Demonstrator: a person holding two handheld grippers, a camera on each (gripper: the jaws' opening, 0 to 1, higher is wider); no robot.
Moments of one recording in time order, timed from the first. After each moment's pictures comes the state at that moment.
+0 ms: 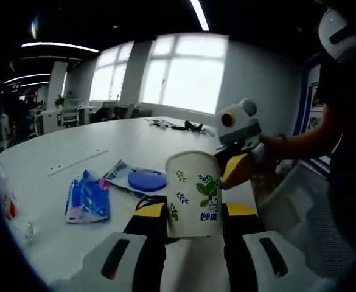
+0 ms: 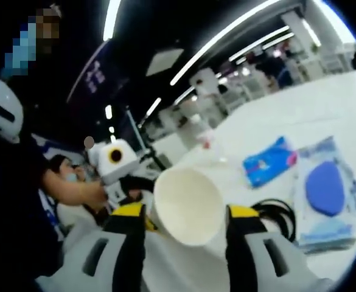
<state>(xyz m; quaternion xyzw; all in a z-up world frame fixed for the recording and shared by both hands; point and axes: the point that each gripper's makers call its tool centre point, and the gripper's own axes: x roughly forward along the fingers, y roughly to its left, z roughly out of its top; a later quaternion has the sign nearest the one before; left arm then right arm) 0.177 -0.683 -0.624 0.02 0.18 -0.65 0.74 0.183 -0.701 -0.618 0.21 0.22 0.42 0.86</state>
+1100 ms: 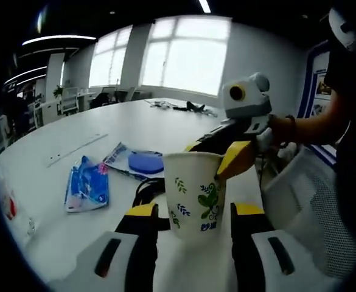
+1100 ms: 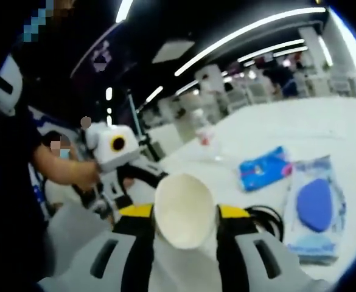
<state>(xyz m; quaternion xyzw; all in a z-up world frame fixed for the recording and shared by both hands) 0.174 -0.685 -0.646 0.07 0.23 -0.65 0.73 0.180 -0.698 -0.625 0.12 0.23 0.42 0.87</state>
